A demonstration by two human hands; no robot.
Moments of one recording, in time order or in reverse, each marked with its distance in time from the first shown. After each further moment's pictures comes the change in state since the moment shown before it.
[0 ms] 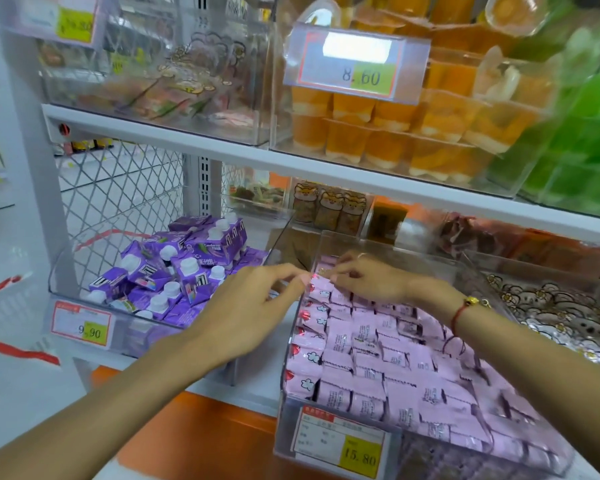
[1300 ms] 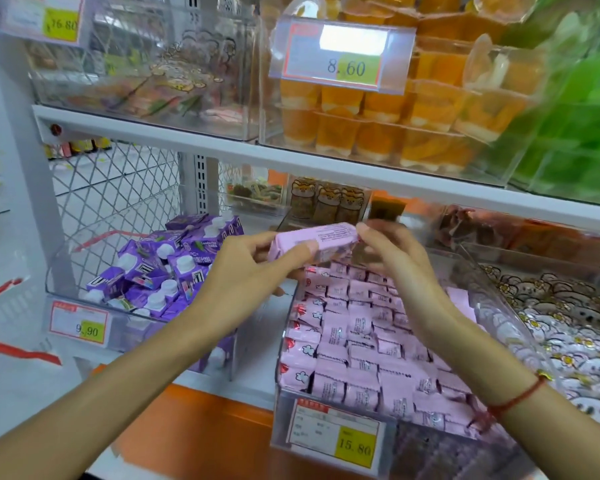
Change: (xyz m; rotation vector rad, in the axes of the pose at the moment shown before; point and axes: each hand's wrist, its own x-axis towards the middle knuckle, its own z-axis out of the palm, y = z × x) left_hand 0.008 0.023 -0.007 -0.607 0.159 -0.088; right_hand -0.076 -0.060 -0.001 1.006 0.626 0.135
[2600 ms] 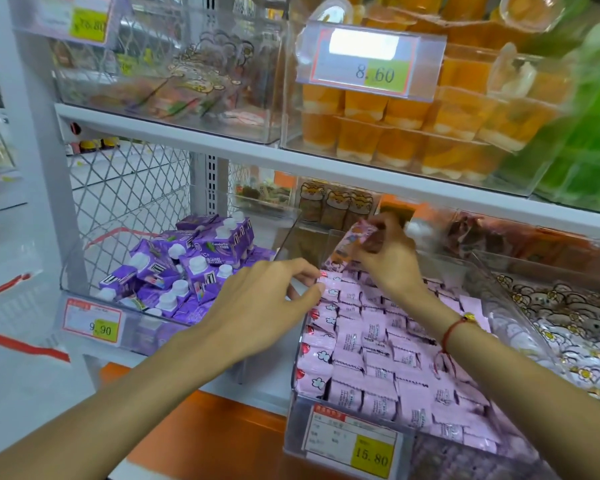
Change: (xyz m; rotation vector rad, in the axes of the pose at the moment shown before) left_hand -0.007 -0.010 -0.007 0.847 -0.124 0.100; right_hand 0.077 0.048 0.012 -0.510 0.162 -0.333
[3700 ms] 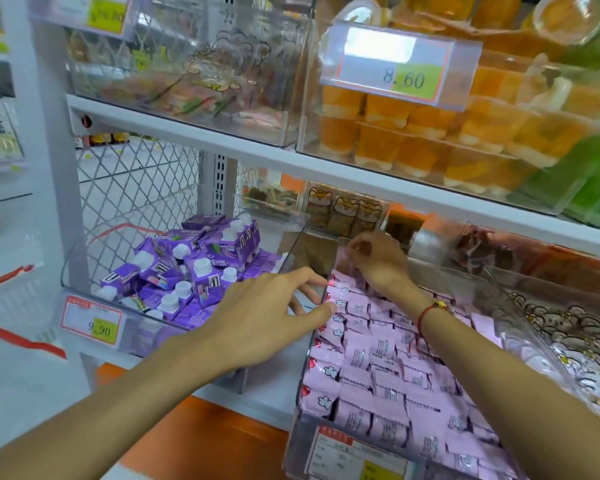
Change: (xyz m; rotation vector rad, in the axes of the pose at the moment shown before) left_hand 0.001 -0.013 0.005 -0.067 -0.052 0.049; right_hand 0.038 0.018 0.035 -0.294 -0.156 0.037
